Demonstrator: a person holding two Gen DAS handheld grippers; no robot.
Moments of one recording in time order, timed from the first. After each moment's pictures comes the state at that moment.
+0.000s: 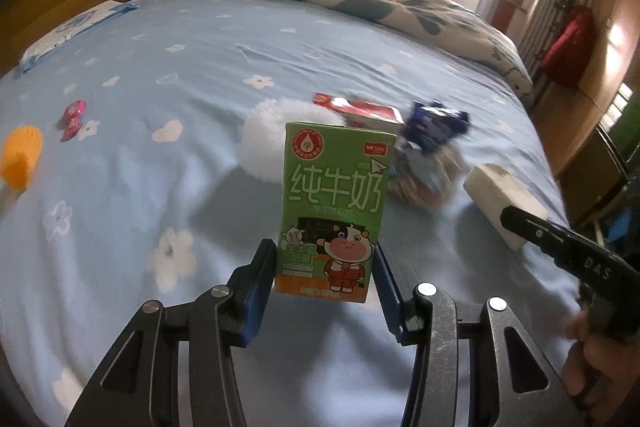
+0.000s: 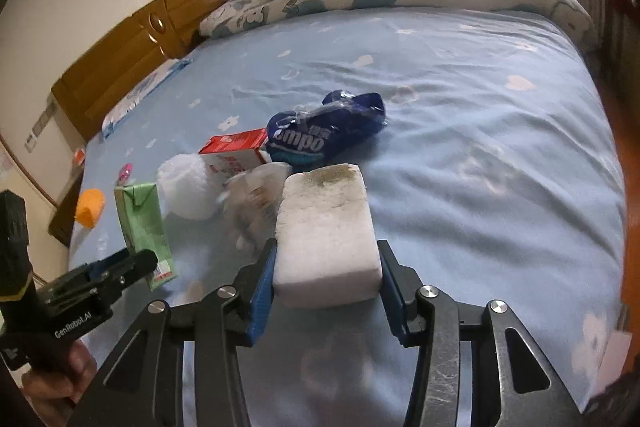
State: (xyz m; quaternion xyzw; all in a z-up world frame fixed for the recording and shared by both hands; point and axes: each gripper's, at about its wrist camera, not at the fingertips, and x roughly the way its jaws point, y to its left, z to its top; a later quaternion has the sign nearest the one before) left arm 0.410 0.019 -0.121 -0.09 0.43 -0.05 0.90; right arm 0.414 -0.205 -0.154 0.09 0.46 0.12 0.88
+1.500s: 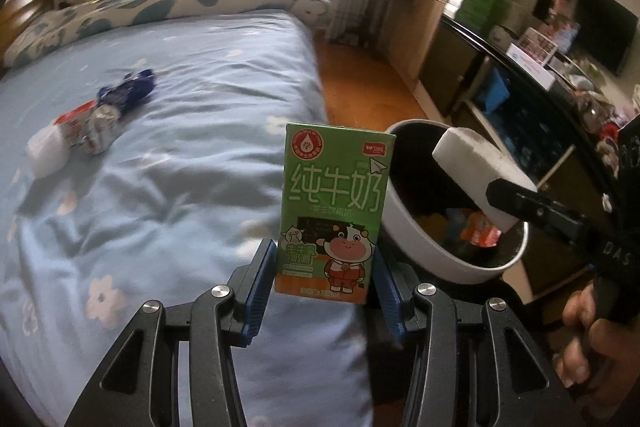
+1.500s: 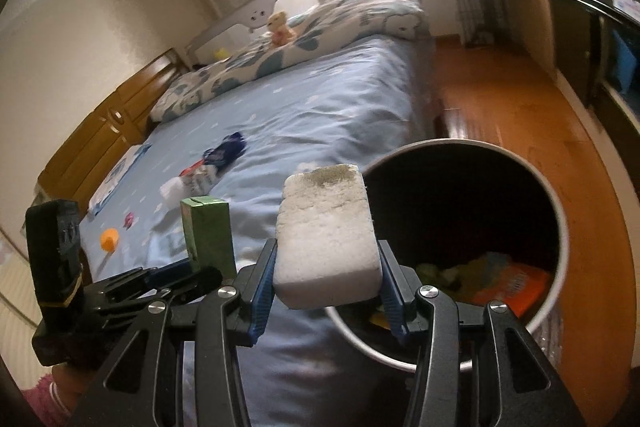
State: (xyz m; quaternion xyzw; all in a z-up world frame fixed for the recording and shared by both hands) left arm 0.251 -0.184 -0.052 0.03 0.43 -0.29 0.85; right arm 0.156 -0.386 -0.064 0.19 0.38 -0.01 0.91
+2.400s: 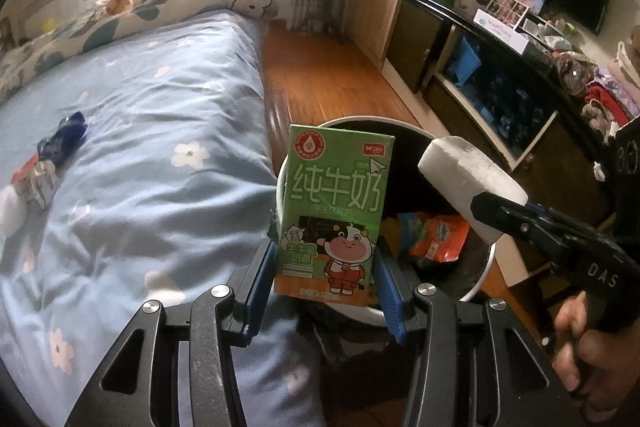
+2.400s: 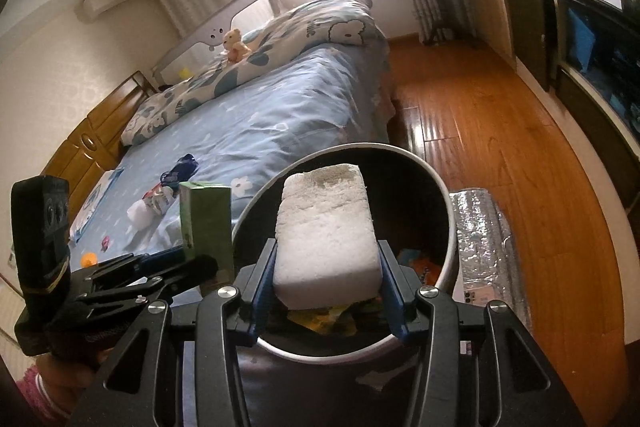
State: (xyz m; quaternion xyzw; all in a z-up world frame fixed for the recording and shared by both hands) left arm 0.269 -0.277 -0.055 0.08 0.44 -0.33 0.83; right arm 0.125 -0.450 -0.068 0.21 0.37 -0.07 0.90
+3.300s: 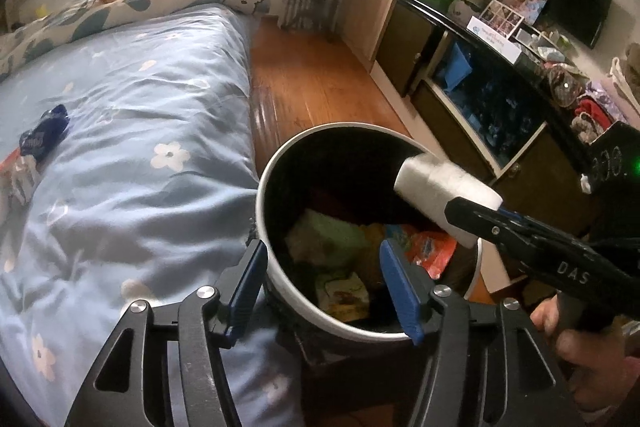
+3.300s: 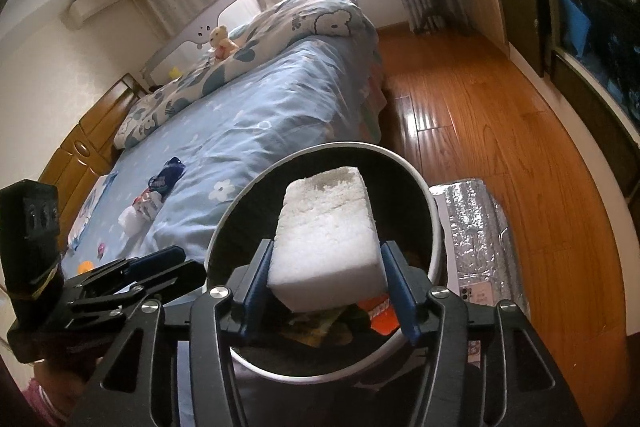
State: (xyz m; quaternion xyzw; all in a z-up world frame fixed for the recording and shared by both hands) left arm 0.281 -0.278 -0.060 0.04 0.45 -0.34 0.83; right arm 0.136 -0.467 -0.077 0.23 0.39 -0.08 0.89
